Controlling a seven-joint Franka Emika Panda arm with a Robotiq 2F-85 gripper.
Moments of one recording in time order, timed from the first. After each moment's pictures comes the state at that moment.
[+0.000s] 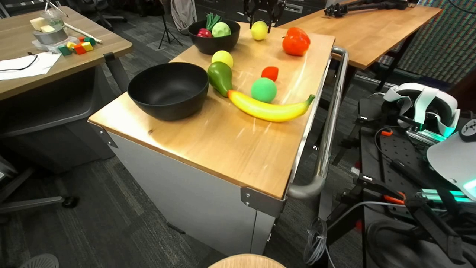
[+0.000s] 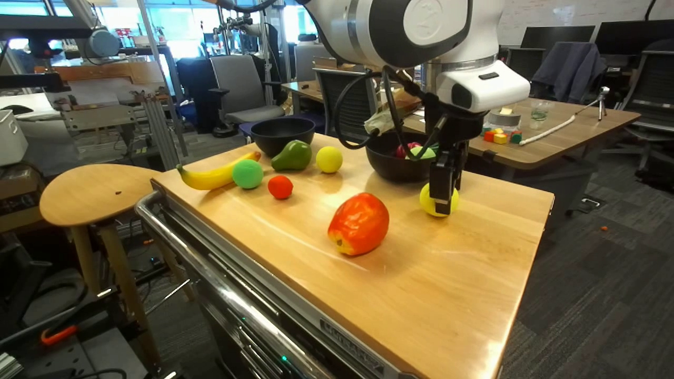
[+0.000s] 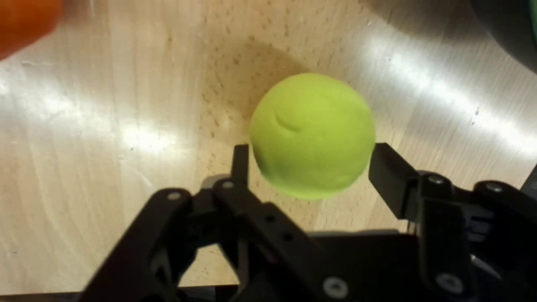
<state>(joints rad) -0.19 0.45 -0.25 -1.83 0.12 2.42 0.94</state>
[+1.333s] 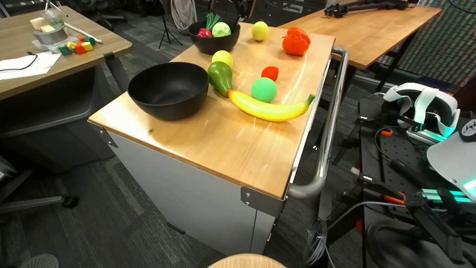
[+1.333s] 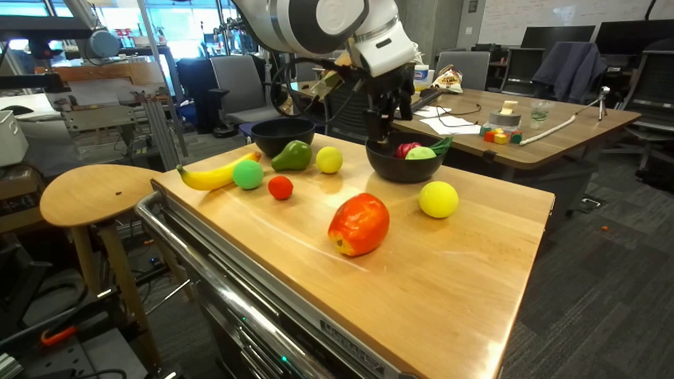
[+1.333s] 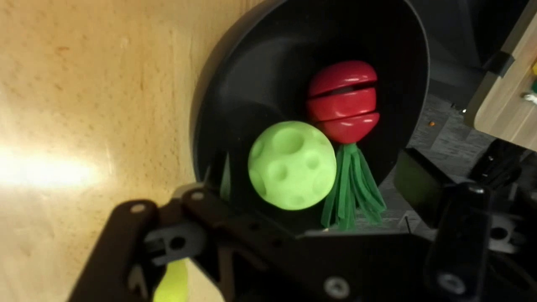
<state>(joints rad) -0.01 0.33 -0.19 -1.97 0.09 2.76 1.27</state>
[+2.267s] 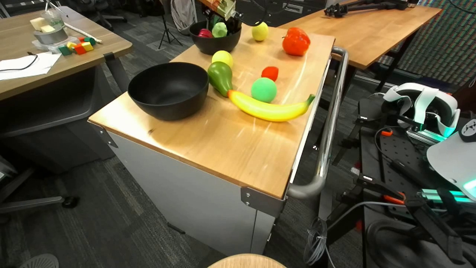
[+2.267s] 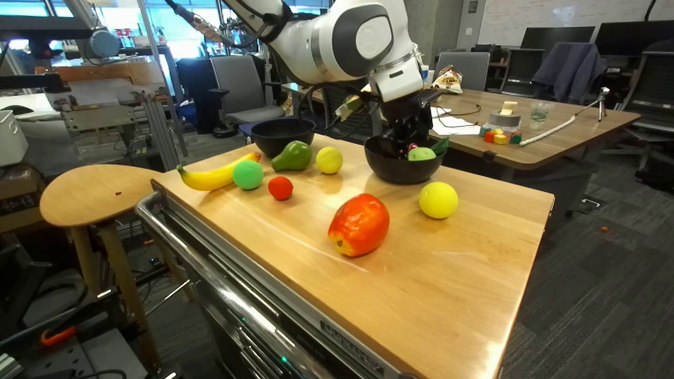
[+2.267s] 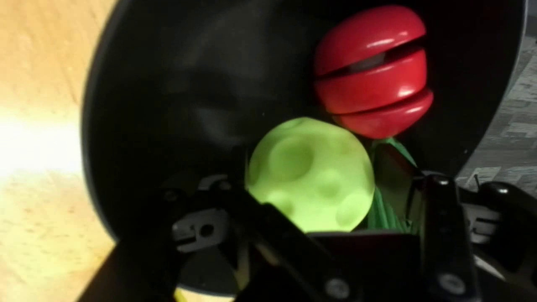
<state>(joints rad) 0.06 0.56 -0.30 -1.74 -0.03 2.63 1.55</state>
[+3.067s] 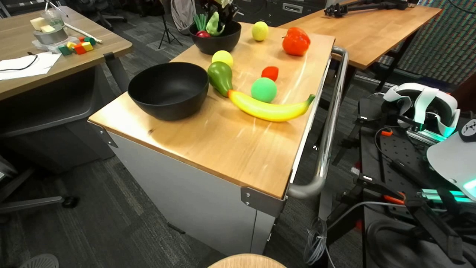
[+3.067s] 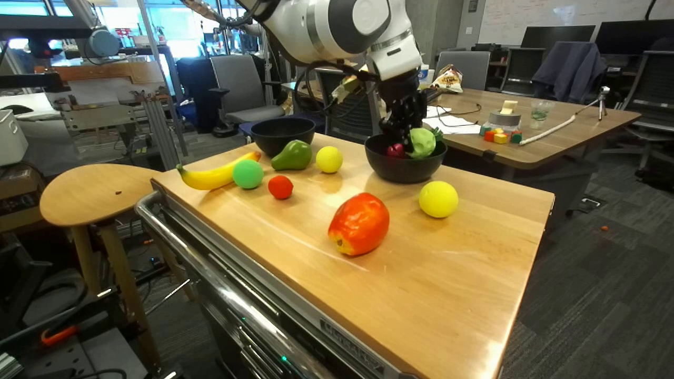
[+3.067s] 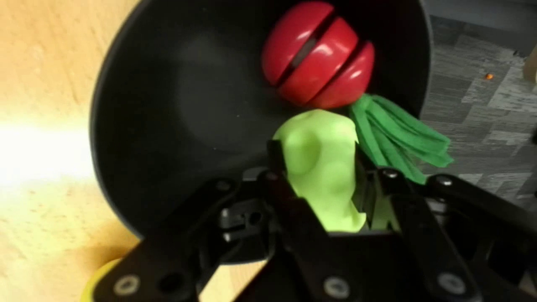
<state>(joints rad) 0.06 0.51 -0.28 -1.73 -0.03 2.59 1.54</state>
